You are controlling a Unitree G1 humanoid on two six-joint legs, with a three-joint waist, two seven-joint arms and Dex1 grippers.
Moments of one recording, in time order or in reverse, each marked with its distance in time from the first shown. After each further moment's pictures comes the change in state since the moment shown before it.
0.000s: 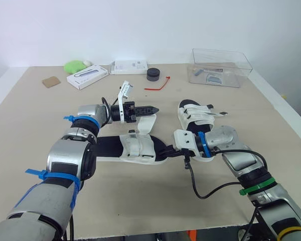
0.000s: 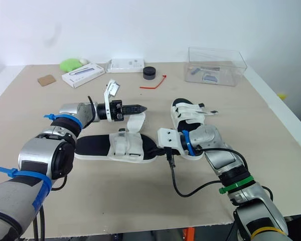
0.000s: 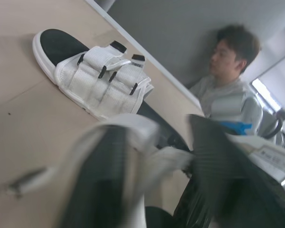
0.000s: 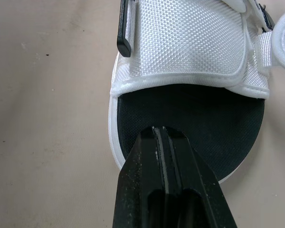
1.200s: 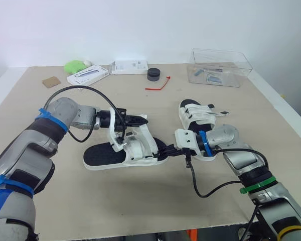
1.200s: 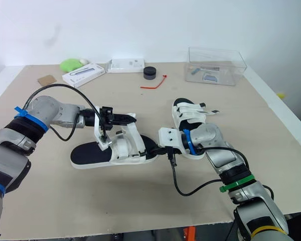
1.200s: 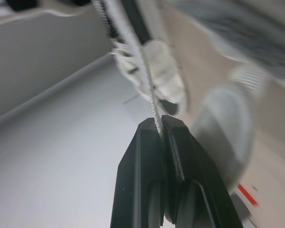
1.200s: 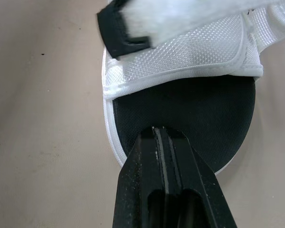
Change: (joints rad) left arm 0.117 0.446 -0.763 -0.513 1.682 -1.643 1.906; right arm -0.010 -0.004 -0.003 0.019 -0.018 -0.017 0.022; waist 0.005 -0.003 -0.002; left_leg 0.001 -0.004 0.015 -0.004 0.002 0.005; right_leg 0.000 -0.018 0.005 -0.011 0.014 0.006
